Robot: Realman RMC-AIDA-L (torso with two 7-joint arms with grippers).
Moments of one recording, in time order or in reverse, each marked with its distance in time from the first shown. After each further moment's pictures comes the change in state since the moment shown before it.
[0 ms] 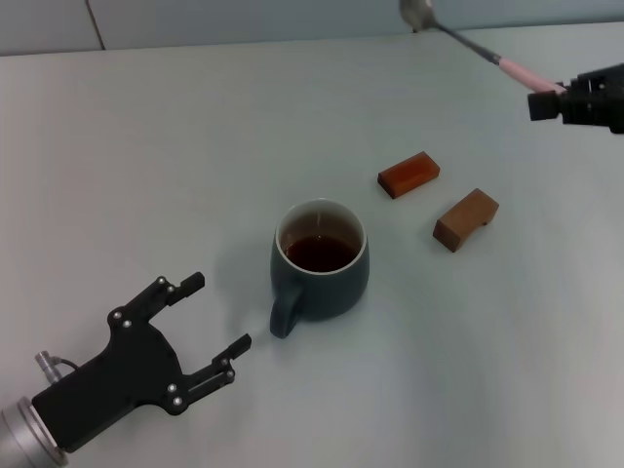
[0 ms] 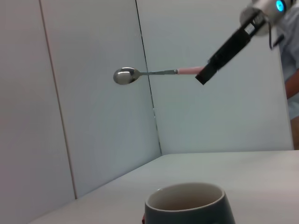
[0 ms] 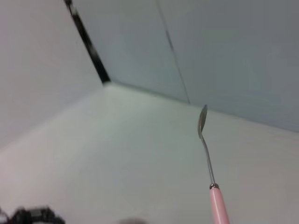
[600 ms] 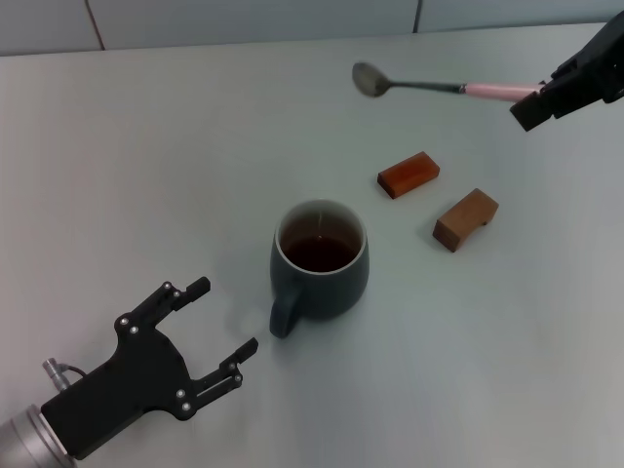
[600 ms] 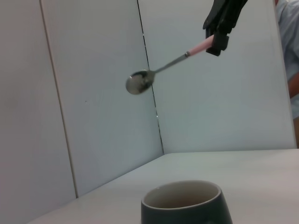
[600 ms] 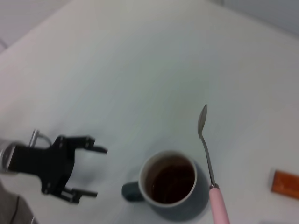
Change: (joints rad) left arm 0.004 -0.001 -0.013 -0.047 -0.001 -0.017 0.052; right arm 0.335 -0.156 -0.256 -0.058 -0.144 -0.305 0.453
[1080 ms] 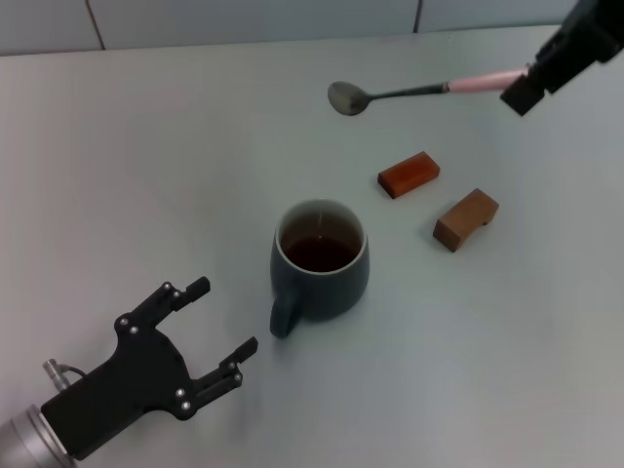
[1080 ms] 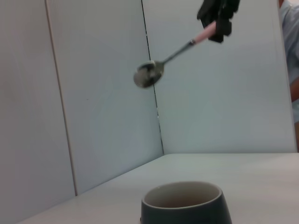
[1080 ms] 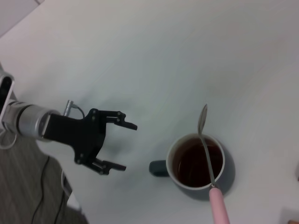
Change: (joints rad) left arm 0.000 0.001 -0.001 -0.005 -0.001 -0.001 -0.024; right arm 0.192 -0.138 -0.118 0.293 0.069 -0.010 0.011
